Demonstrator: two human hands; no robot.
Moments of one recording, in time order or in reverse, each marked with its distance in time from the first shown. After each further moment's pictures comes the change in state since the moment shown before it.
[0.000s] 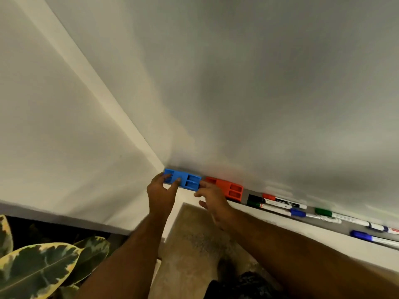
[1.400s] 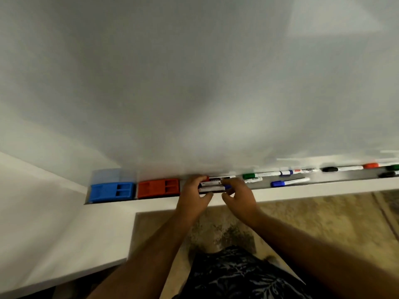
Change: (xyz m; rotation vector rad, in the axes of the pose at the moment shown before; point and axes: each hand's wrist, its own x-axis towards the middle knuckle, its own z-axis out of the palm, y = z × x) left_hand -0.129 0.085 0.178 0.090 -0.776 0.374; right_hand -0.059 0.101 -0.226 -0.565 0.606 -0.257
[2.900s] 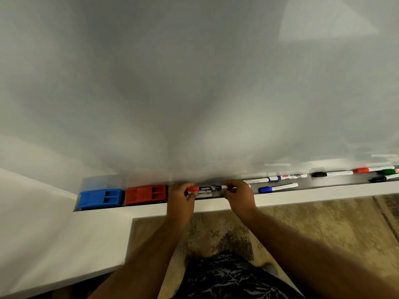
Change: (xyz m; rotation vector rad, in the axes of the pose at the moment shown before) left_hand 0.002 0.019 0.020 0.035 0.176 -0.078; right_hand 0.027 0.035 -0.031 0.307 0.083 0.177
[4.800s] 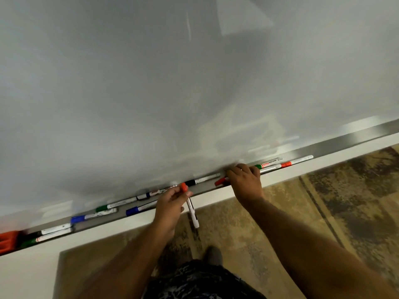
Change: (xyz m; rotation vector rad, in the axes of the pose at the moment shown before) left_hand -0.061 0.274 0.327 -0.611 -0.310 -0.394; right_hand 0.111 0.188 -0.437 -1.009 0.252 -0.413
